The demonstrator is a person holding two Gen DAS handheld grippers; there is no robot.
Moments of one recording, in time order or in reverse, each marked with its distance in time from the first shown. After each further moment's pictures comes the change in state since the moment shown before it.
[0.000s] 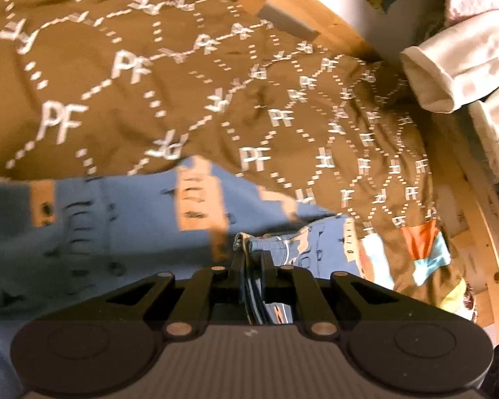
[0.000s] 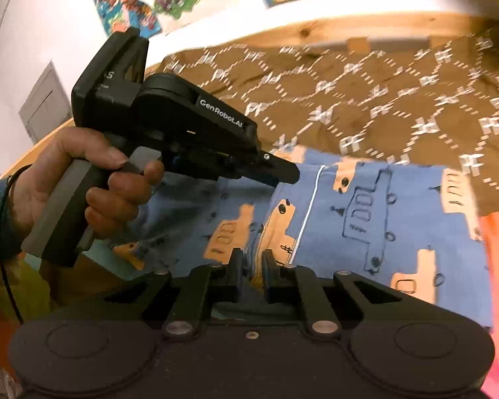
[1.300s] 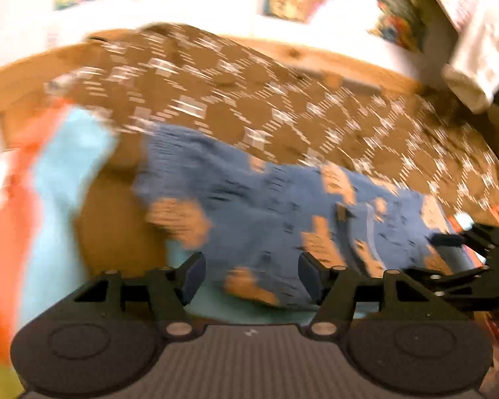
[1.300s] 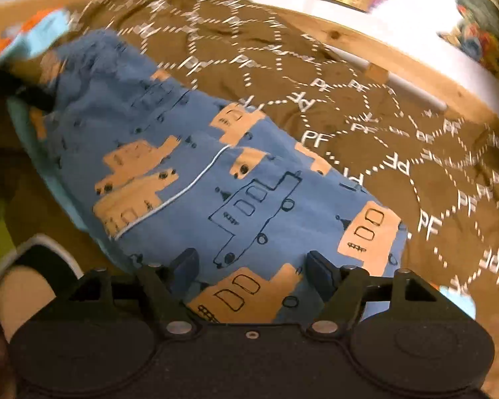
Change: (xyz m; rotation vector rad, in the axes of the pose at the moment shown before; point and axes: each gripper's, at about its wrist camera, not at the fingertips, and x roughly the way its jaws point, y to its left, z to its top) left arm -0.132 0.005 -0.156 0.098 -0.418 0.505; right arm 0.032 -0.044 -0.021 -0.486 0.030 -0.229
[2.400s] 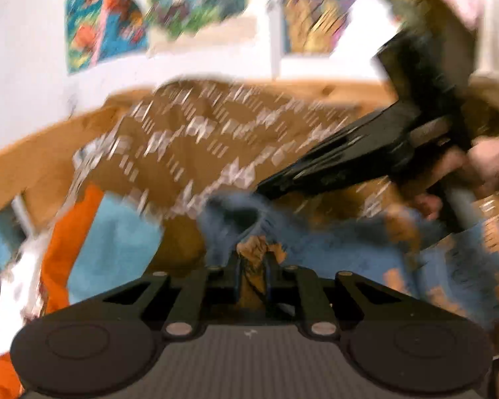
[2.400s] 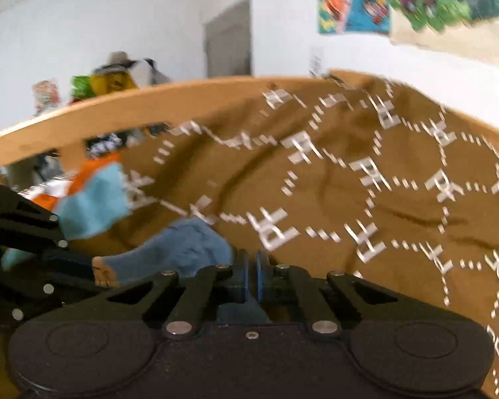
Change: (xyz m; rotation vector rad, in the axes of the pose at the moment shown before) left arm 0.040 0.017 0.036 0.125 -0.101 0.167; right arm 0.137 0.058 0.239 -0.216 -0.167 0.672
